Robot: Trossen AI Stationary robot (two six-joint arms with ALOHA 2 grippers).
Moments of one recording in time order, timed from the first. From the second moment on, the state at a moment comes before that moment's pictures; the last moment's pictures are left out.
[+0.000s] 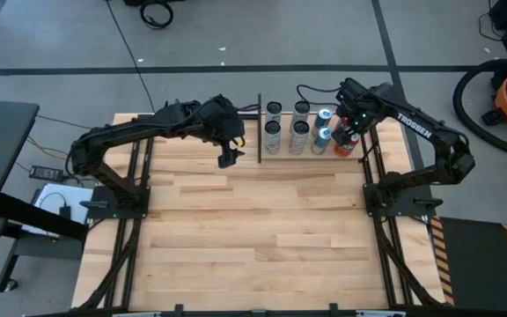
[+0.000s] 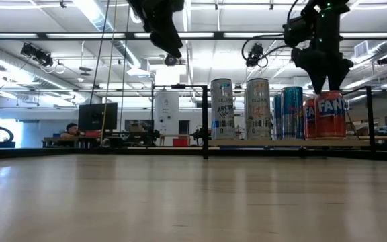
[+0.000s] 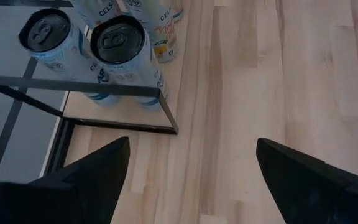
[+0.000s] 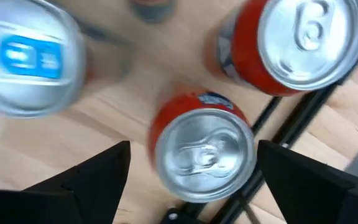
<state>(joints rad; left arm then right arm) 0.32 1.56 1.53 -0.79 0.03 0.22 -0.87 1.28 1.20 -1.34 0.07 0.14</state>
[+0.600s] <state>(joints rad) 0.21 1.19 1.53 -0.92 0.03 0.06 -0.85 1.14 1.43 -1.22 -0.18 0.08</state>
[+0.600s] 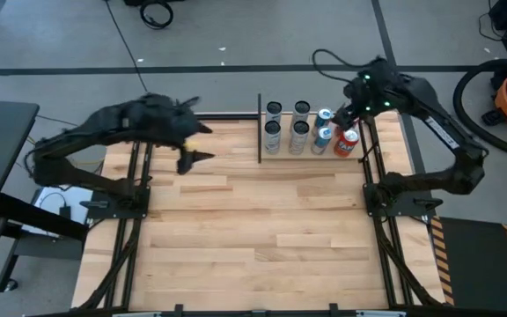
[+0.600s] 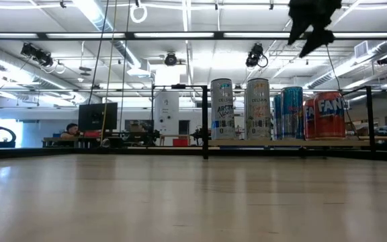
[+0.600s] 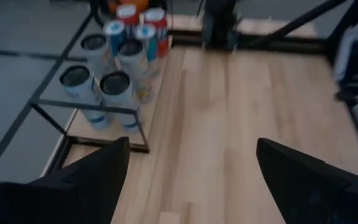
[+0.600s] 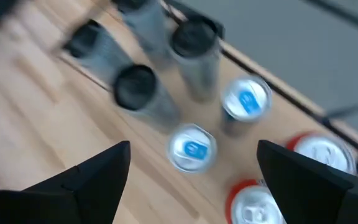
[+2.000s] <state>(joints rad) 0.01 0.41 0.34 -0.11 0.03 -0.03 -0.77 0.01 0.78 -0.82 -0.42 0.09</state>
